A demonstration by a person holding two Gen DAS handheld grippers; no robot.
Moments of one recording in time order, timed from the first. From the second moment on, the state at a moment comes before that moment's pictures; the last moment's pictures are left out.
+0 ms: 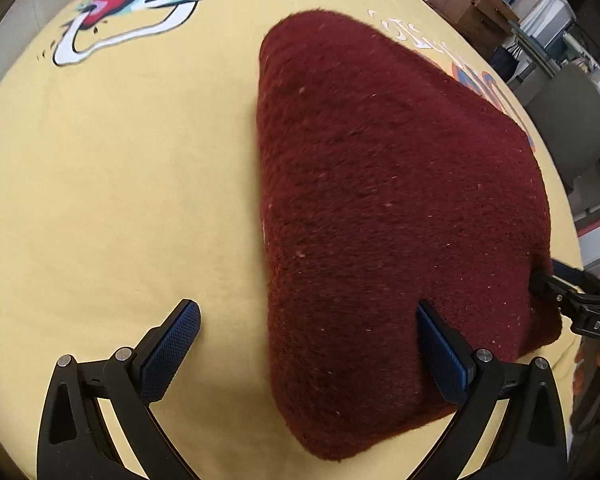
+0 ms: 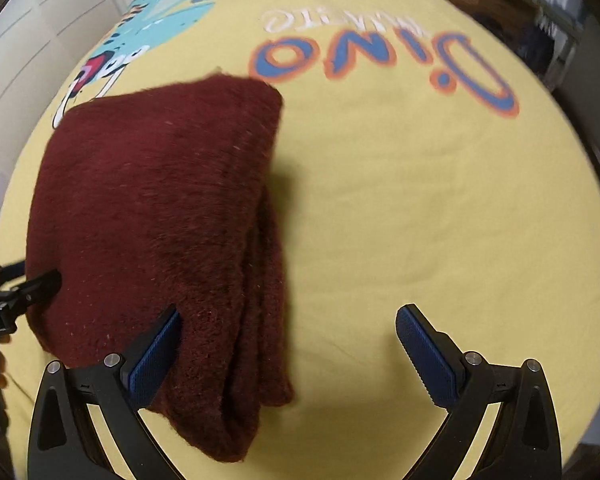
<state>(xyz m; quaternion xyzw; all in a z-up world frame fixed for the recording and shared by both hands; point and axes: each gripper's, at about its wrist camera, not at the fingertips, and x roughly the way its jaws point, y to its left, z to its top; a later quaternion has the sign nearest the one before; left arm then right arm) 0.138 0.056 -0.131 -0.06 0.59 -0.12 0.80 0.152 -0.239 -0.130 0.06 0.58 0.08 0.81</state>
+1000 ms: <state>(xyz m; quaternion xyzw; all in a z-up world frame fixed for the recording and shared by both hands) 0.009 0.071 -0.008 0.00 0.47 -0.01 0.88 0.029 -0.239 0.006 0.01 0.46 0.05 0.88</state>
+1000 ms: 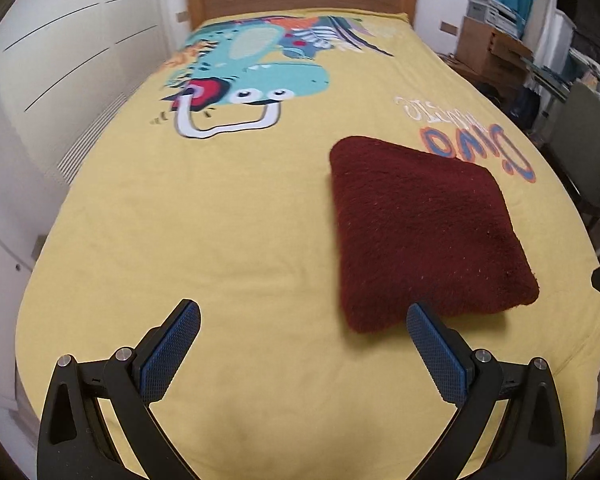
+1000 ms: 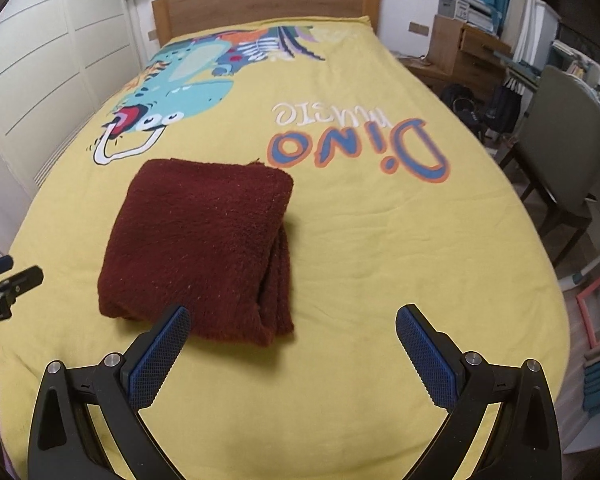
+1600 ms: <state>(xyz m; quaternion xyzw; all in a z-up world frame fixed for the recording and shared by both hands) -0.002 0.074 -0.011 0.02 0.48 -0.01 0.88 0.001 -0.250 0.009 0.02 0.47 0.04 0.88</state>
